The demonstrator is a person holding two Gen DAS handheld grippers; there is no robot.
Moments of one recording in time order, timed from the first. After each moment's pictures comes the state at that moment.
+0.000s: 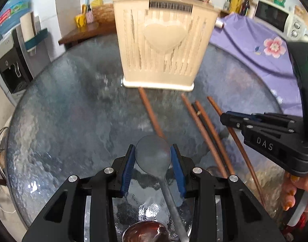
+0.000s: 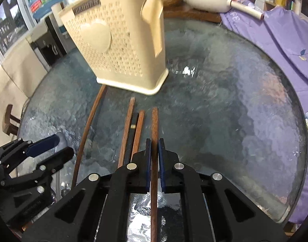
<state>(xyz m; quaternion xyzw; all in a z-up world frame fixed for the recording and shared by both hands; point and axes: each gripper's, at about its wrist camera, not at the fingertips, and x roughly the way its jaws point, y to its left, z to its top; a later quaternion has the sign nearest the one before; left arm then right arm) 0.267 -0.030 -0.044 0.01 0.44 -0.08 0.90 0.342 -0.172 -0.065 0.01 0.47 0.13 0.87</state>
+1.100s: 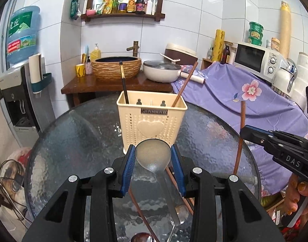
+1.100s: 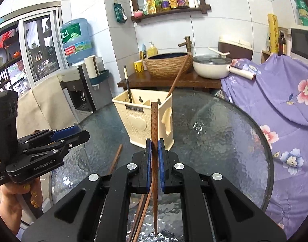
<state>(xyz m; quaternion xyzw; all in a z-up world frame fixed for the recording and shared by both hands) 0.232 -0.022 0.067 -0.01 0.28 -0.11 0.95 0.256 -0.209 0.073 0.03 0.28 0.19 0.94</state>
